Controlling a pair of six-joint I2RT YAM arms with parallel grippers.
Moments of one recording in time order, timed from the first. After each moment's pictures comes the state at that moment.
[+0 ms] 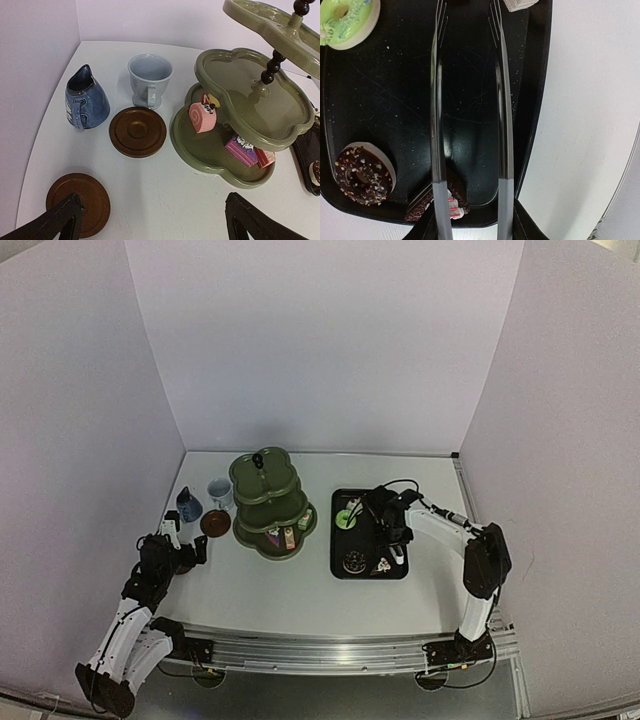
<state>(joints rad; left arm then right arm) -0.22 0.64 0.49 -0.33 -0.06 -0.18 0.64 1.89 1.51 -1.06 0.23 0.48</state>
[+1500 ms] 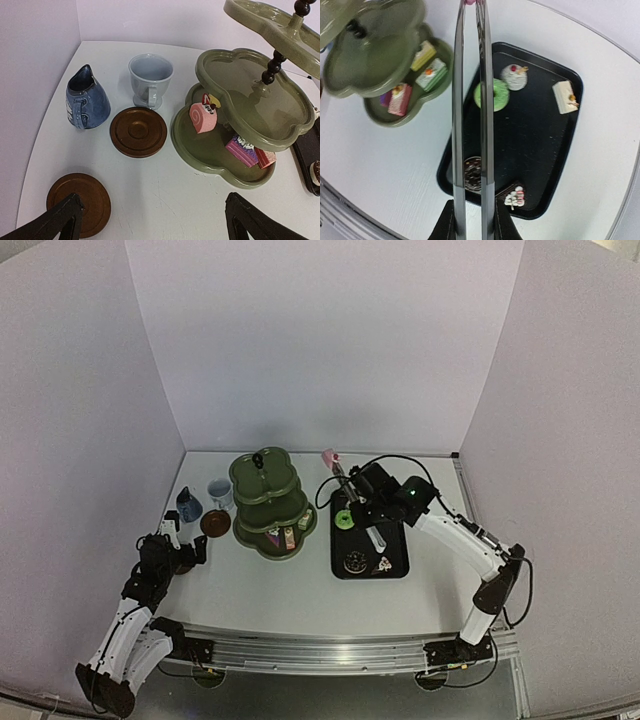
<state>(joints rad) -0.22 0.64 0.49 -0.33 -0.05 -0.18 0.82 1.77 1.89 -1.14 0.23 0.40</state>
